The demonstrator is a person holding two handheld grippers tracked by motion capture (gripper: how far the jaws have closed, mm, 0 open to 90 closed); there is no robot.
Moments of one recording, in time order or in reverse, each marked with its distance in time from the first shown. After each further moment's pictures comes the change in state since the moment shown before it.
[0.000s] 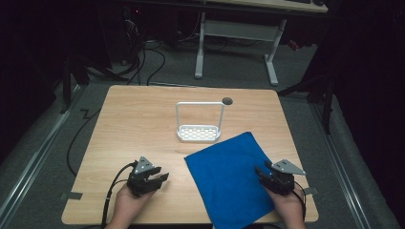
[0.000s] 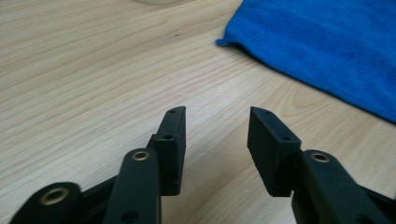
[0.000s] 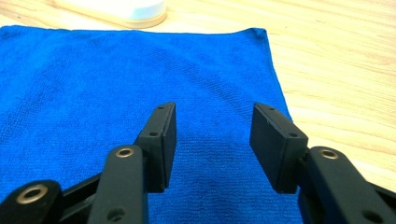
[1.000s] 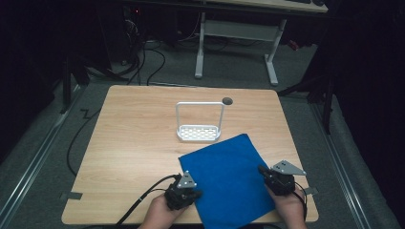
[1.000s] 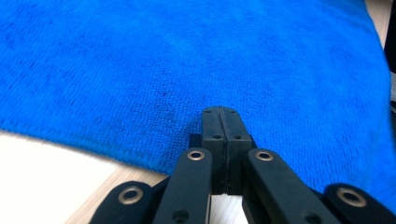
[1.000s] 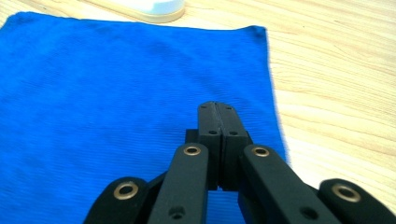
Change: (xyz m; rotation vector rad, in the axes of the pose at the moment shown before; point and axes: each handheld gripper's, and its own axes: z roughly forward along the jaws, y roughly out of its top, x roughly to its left) left arm -0.084 0.011 0.038 0.143 -0.255 0.165; right arm 0.003 0.002 -0.006 0.020 0.057 -0.047
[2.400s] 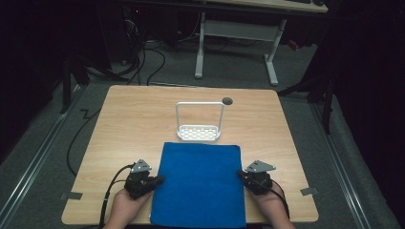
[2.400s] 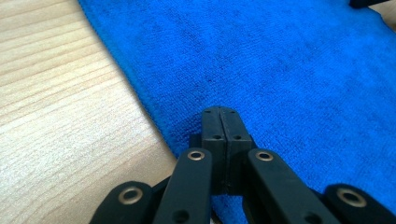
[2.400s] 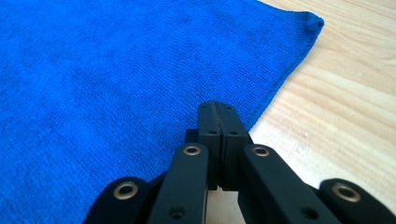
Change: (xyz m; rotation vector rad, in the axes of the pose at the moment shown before) left arm 0.078 -0.044 -0.059 -0.079 0.124 -0.242; right arm 0.041 0.006 0.046 0.143 0.119 -0.114
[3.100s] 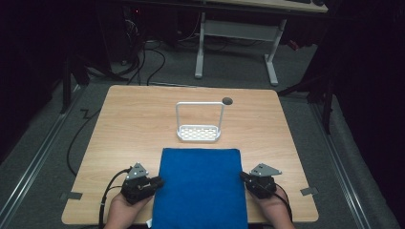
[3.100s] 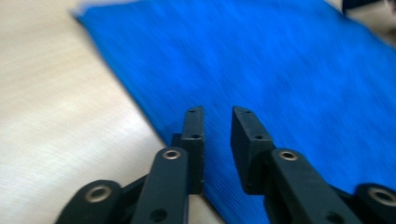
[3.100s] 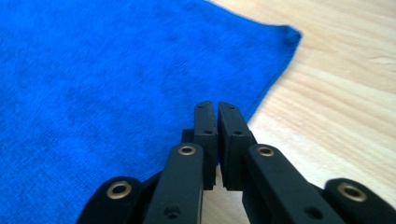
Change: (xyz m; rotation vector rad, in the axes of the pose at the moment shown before) left arm -0.007 -0.004 -0.018 -0.107 0.046 0.035; right arm 0.001 -0.008 -0.015 -0.052 0.002 0.014
